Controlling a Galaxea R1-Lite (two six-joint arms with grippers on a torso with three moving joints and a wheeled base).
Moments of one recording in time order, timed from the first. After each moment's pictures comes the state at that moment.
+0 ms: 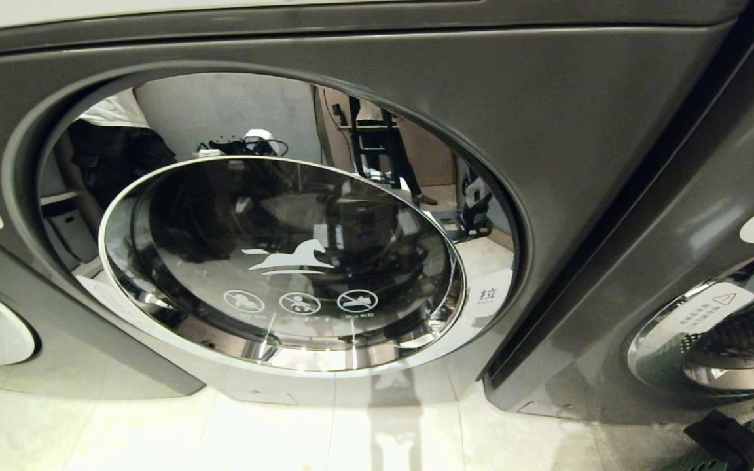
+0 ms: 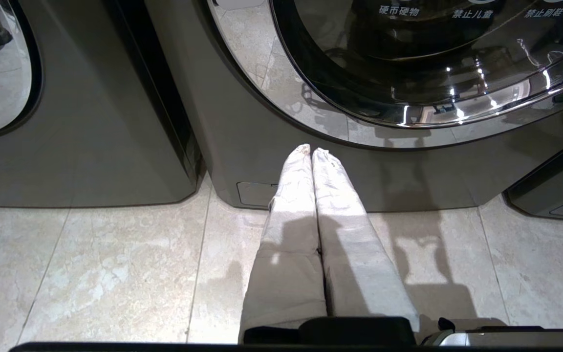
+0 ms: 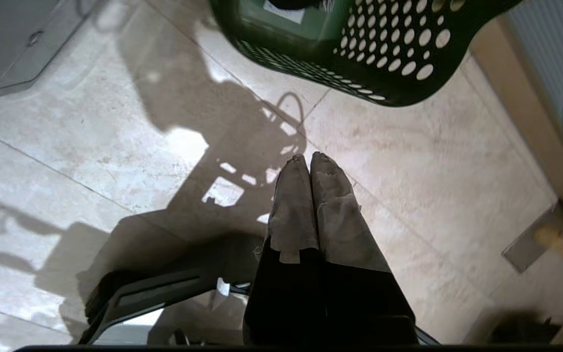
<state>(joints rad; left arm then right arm) -0.01 0.00 0.00 -0.01 0.00 0.00 -0.68 1.29 -0.40 0.14 -0.10 0.27</state>
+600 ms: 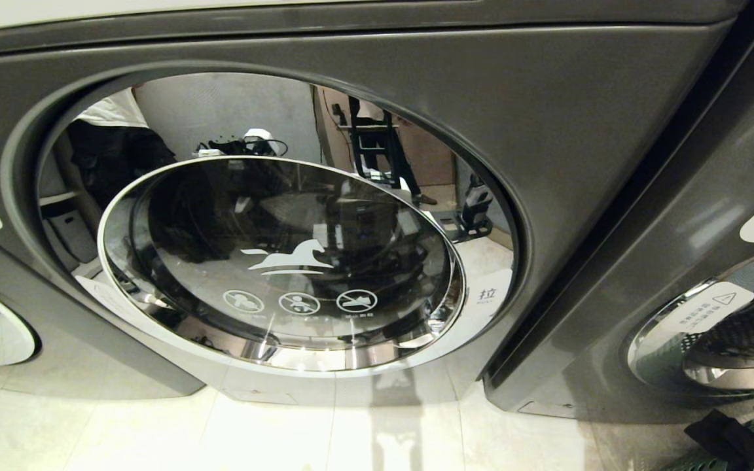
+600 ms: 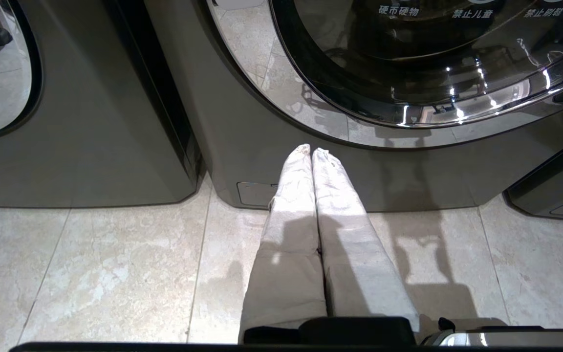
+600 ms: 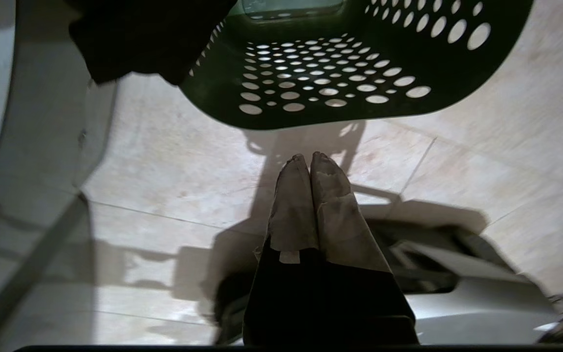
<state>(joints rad) -0.01 0.00 0.00 -0.01 0.00 0.00 -0.97 1.73 -0.60 0.07 0.13 0.42</state>
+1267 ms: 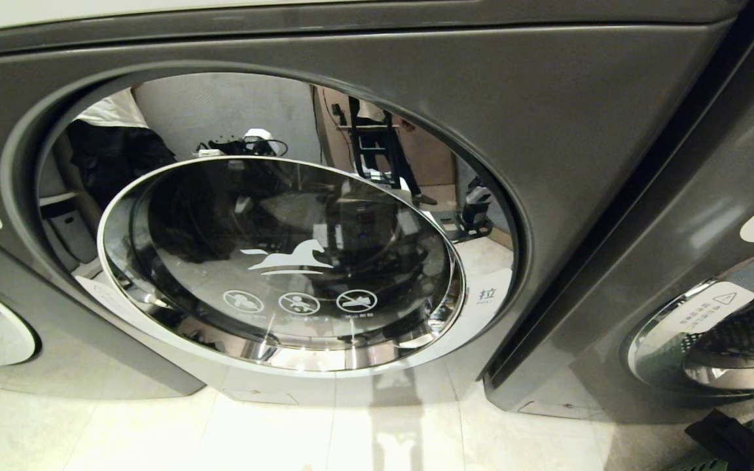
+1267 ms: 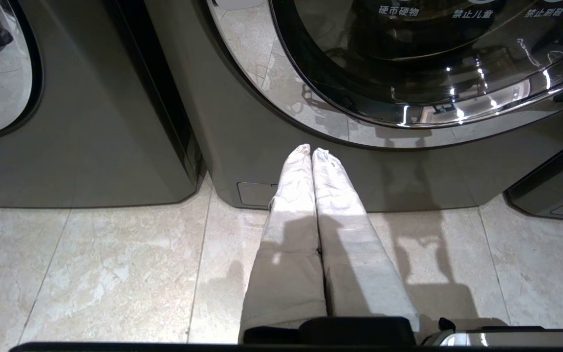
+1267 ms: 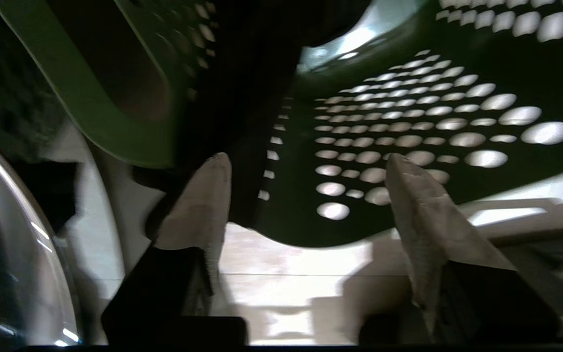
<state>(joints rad) -0.01 0.00 0.00 -0.01 0.00 0.00 -1.02 2.06 -0.67 -0.27 0.24 0.80</state>
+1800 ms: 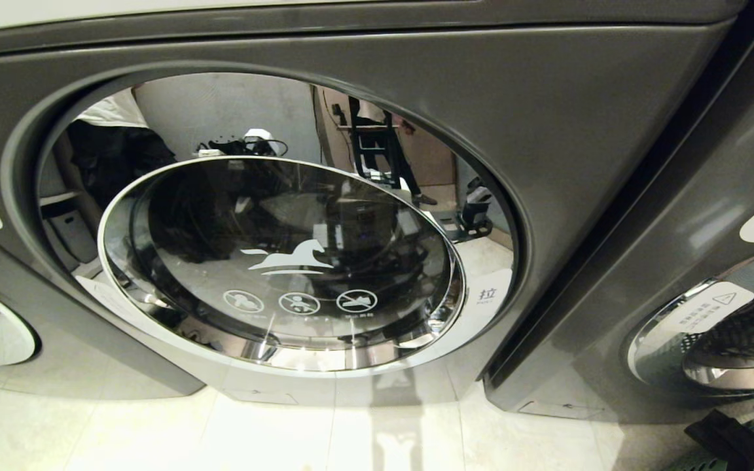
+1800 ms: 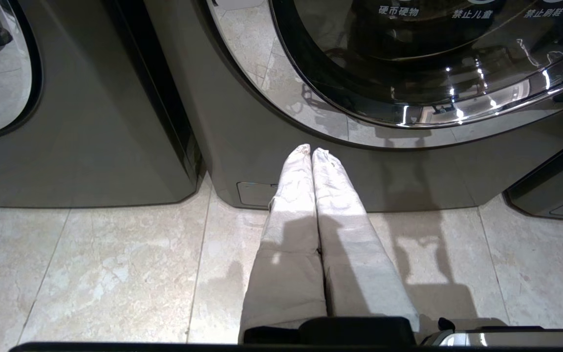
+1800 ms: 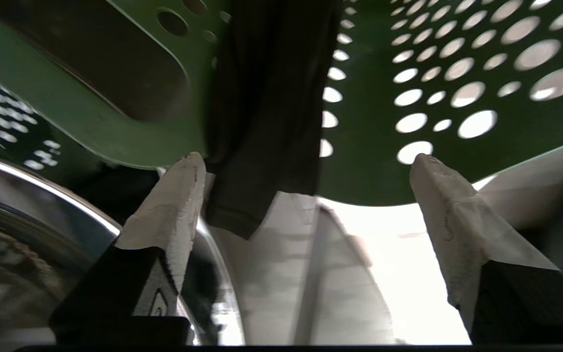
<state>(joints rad) -0.01 0.00 0.00 -0.01 0.00 0.00 -1.08 2.17 -0.67 -0.32 0.52 1.11</state>
